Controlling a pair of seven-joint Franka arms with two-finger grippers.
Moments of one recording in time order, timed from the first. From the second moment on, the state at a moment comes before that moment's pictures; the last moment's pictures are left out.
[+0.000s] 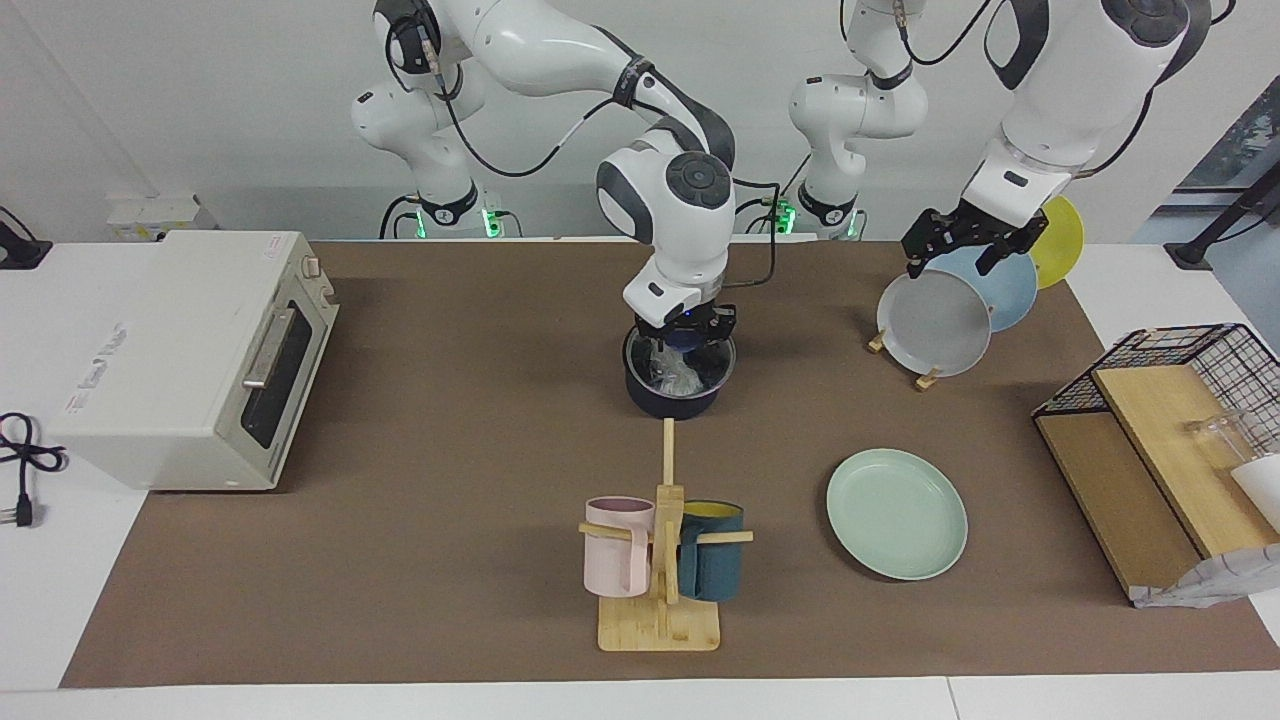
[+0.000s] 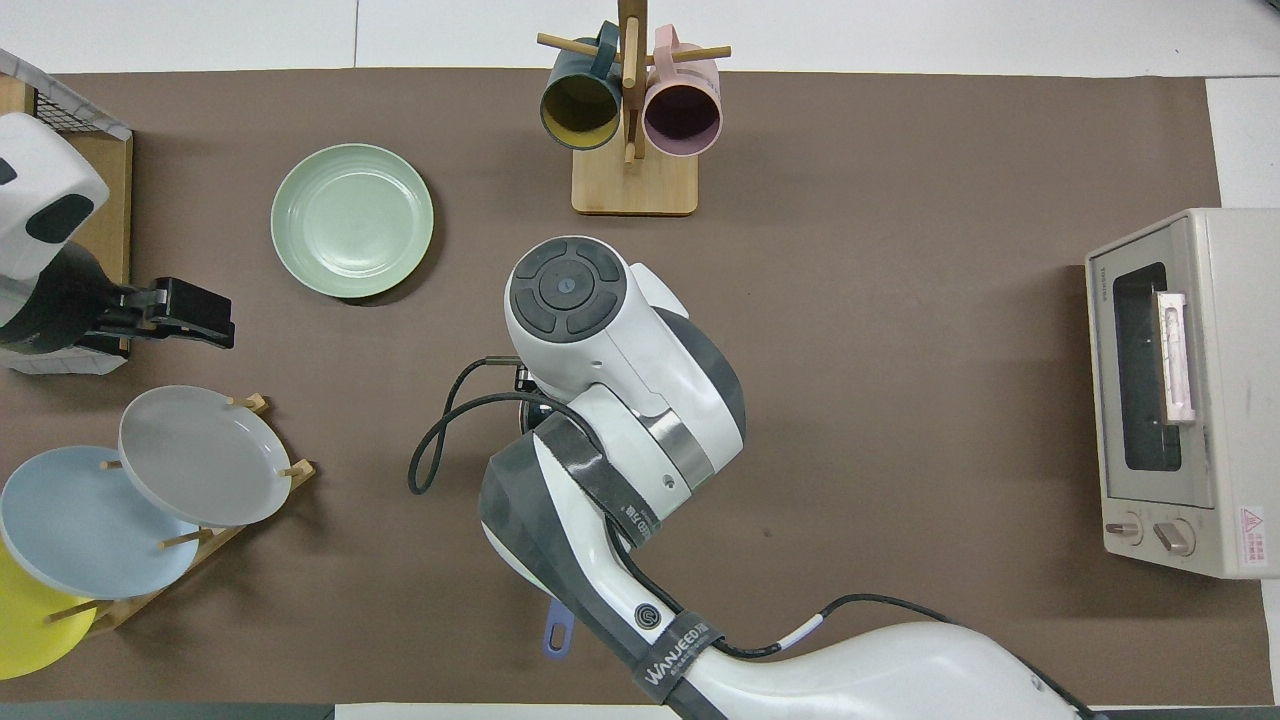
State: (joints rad) left arm -0.17 -0.03 0.01 -1.63 -0.02 1.53 -0.13; right arm 0.67 0.46 0.03 -1.46 0.08 1.84 0.76
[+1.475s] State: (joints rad) left arm -0.12 -0.04 -0.03 -1.63 -0.02 1.53 -0.13; right arm 0.63 0.41 0.01 -1.46 -0.01 1.89 0.76
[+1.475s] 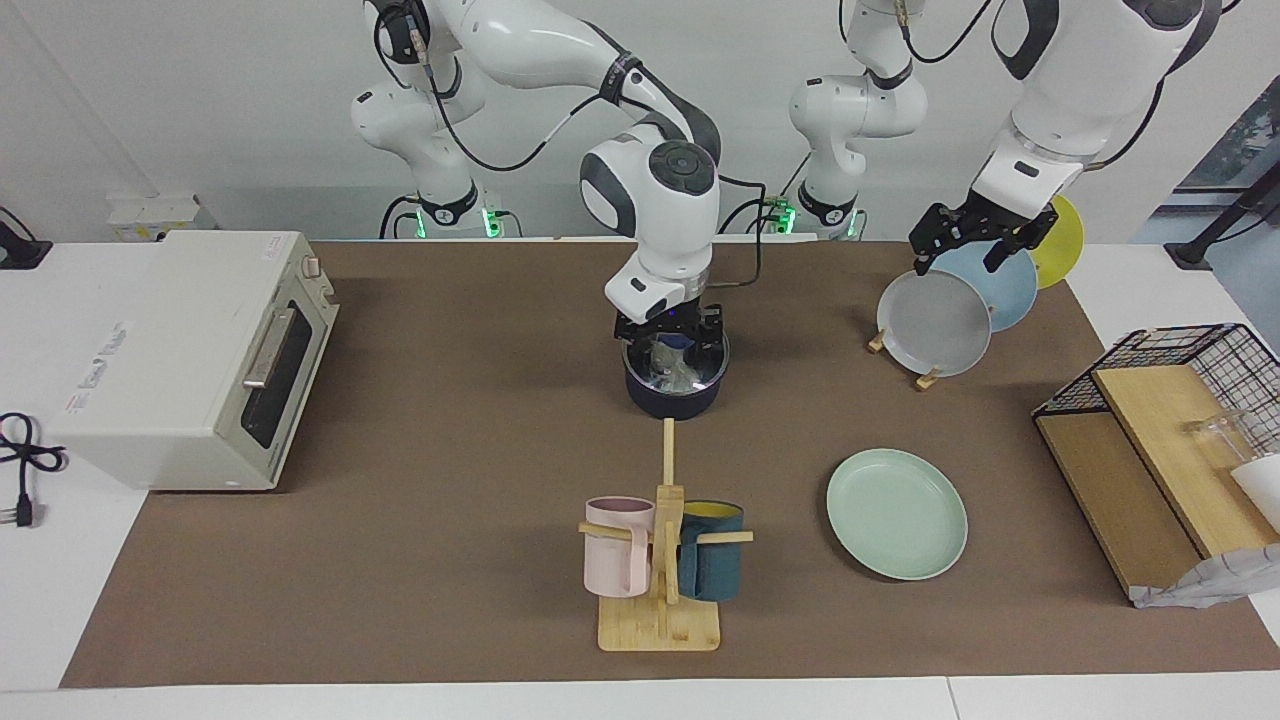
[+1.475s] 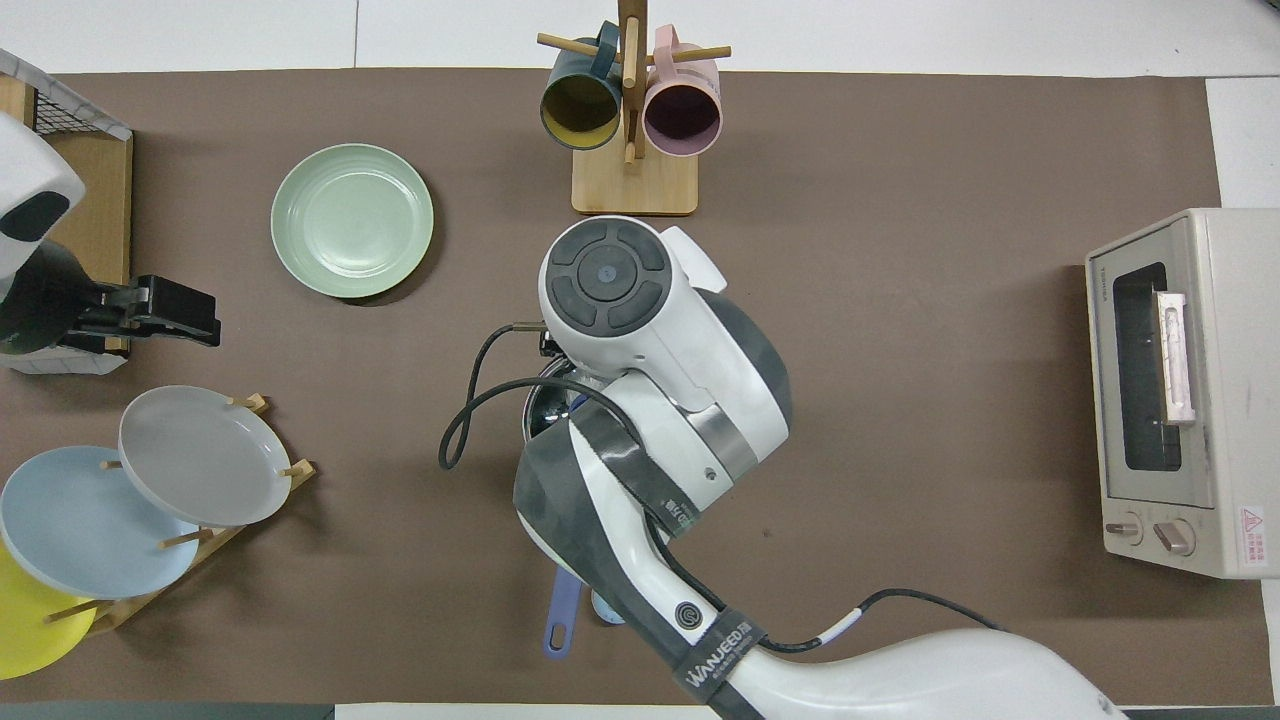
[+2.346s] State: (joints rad) left arm -0.12 -0.04 -0.03 -1.63 -0.02 1.53 -0.13; right arm 0.21 0.07 0.00 -1.43 -0.03 1.42 0.28
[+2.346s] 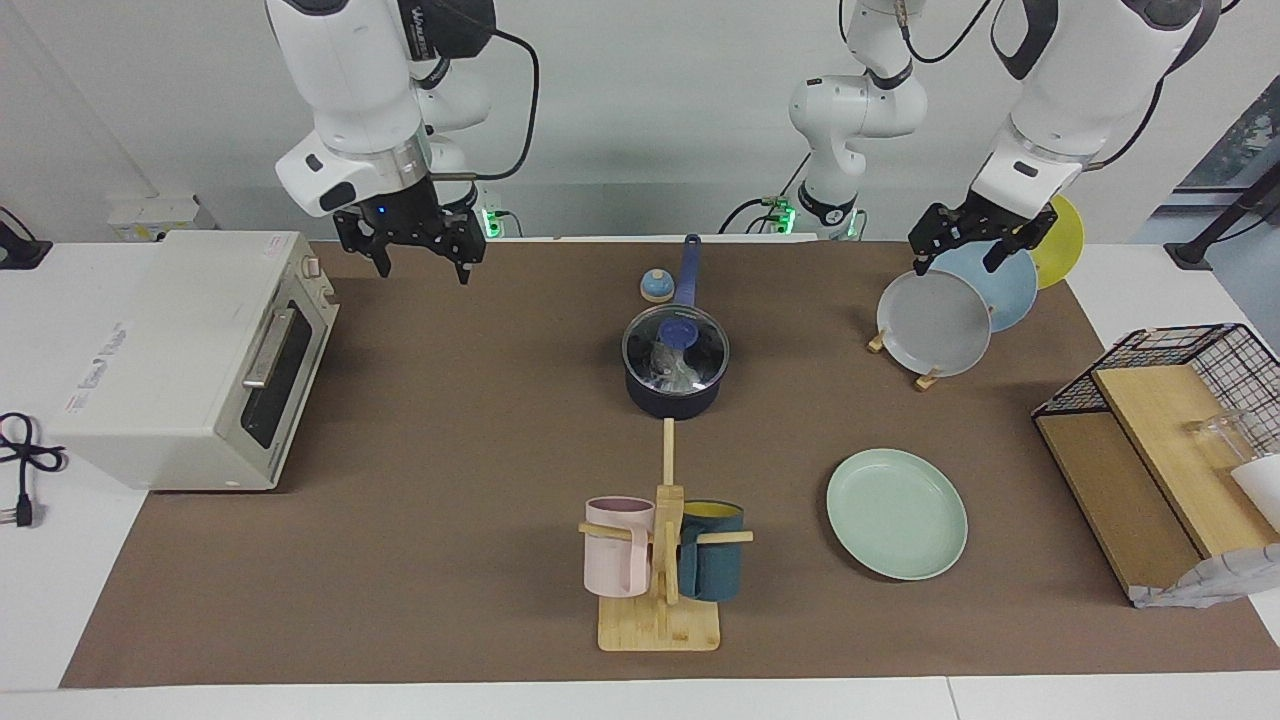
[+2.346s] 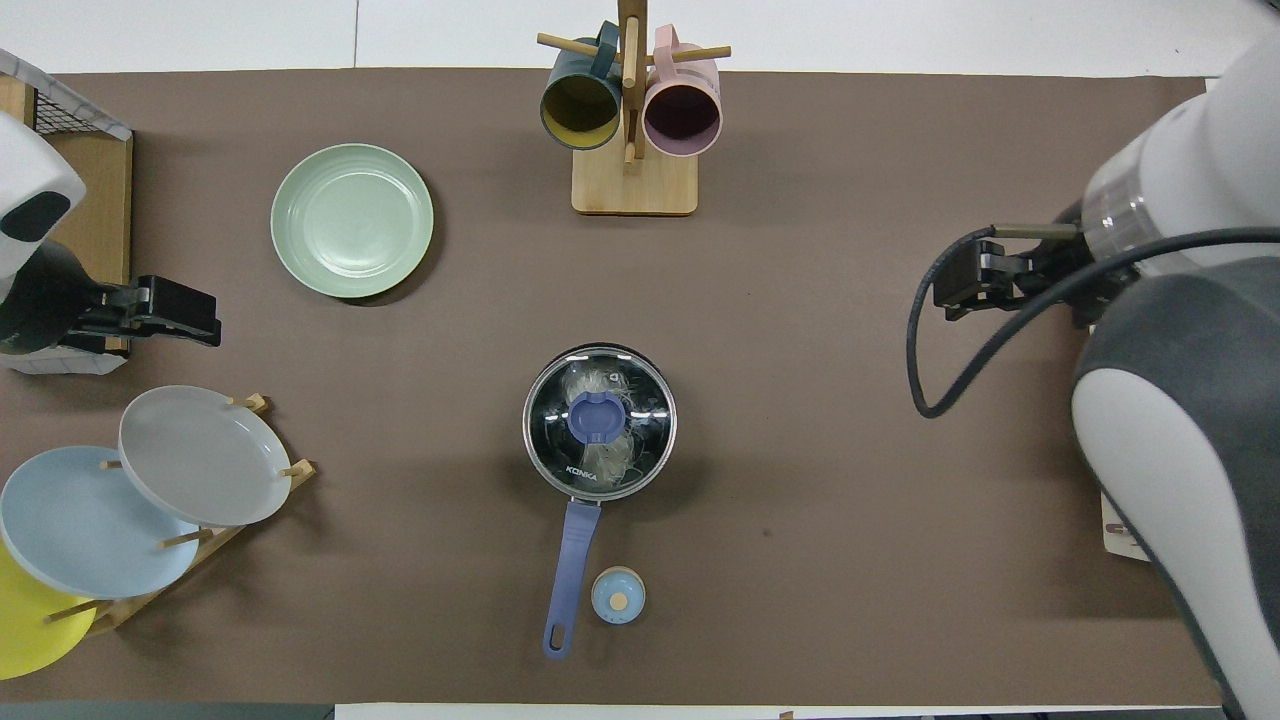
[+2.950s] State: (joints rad) left arm -0.12 -0.04 -0.03 -1.63 -0.02 1.53 -0.13; right arm 0.13 0.02 -0.06 -1.47 -0.03 1.41 0.10
